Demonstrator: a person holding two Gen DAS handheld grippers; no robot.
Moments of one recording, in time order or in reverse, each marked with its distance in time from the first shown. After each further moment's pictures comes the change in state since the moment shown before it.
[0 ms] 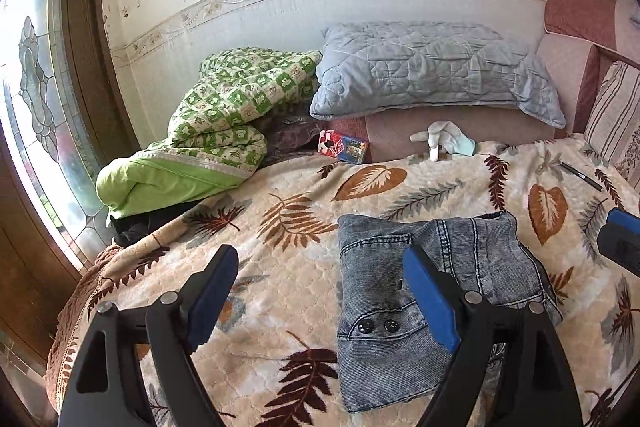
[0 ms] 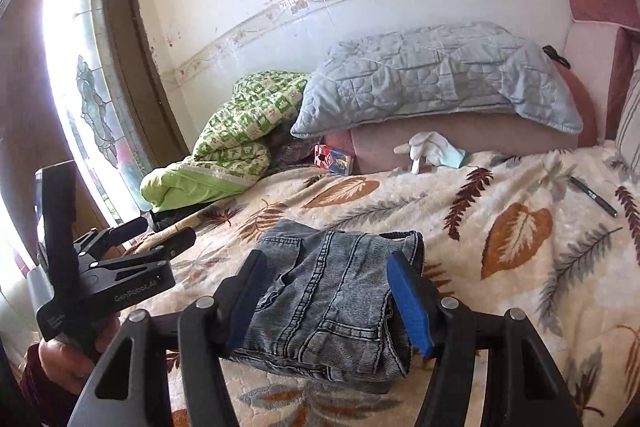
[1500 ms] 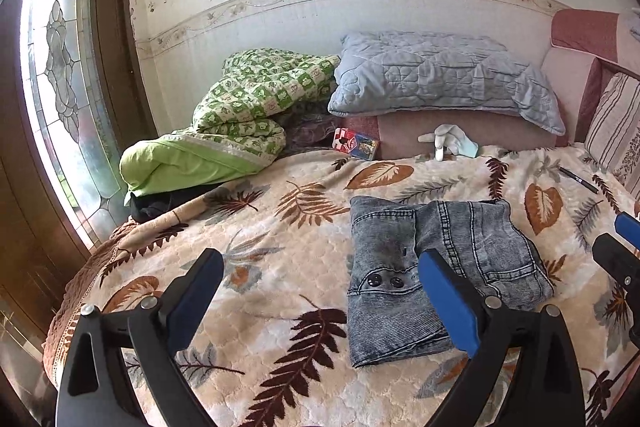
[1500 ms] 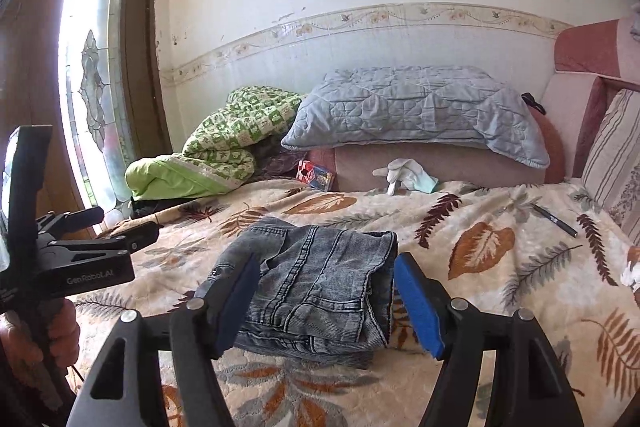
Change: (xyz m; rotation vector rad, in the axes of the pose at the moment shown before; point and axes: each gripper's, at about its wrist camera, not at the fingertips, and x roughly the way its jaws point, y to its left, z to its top) left arm -0.041 0.010 -0.038 -0.062 -0.031 0.034; right arm -0.036 0.027 -0.045 -0.121 -0.117 -0.127
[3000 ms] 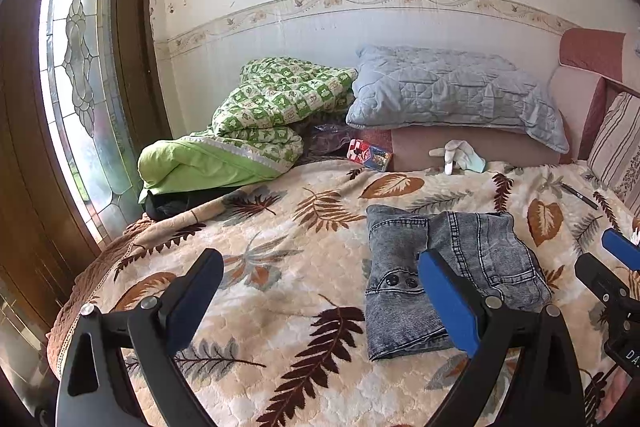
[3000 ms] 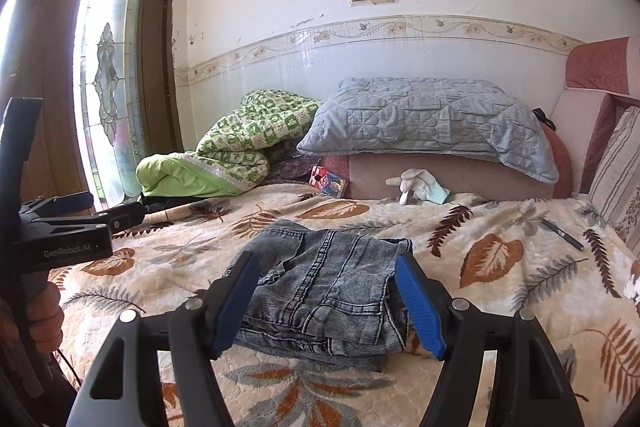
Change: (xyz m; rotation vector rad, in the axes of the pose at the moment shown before) left arm -0.025 0.021 -0.002 -0.043 -0.034 0.024; right arm -0.002 0.016 -0.006 -0.049 -0.026 0.031
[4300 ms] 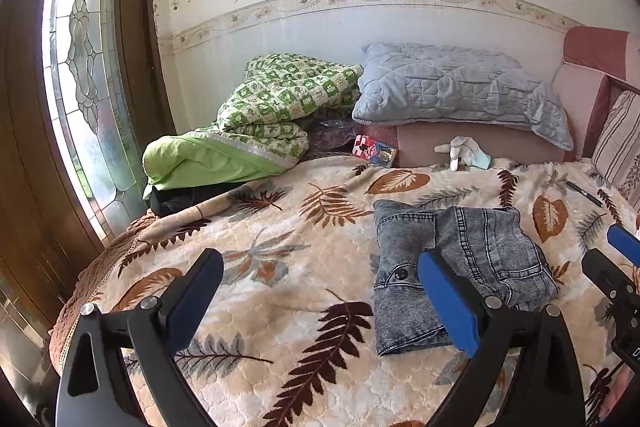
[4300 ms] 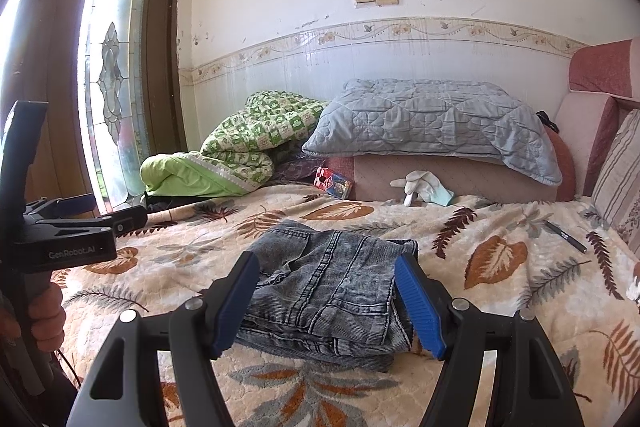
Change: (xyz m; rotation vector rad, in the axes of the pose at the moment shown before) left arm 0.001 0.003 -0.003 -0.004 0.010 0.017; right arm 0.000 0.004 -0.002 -0.009 -0.009 0.013
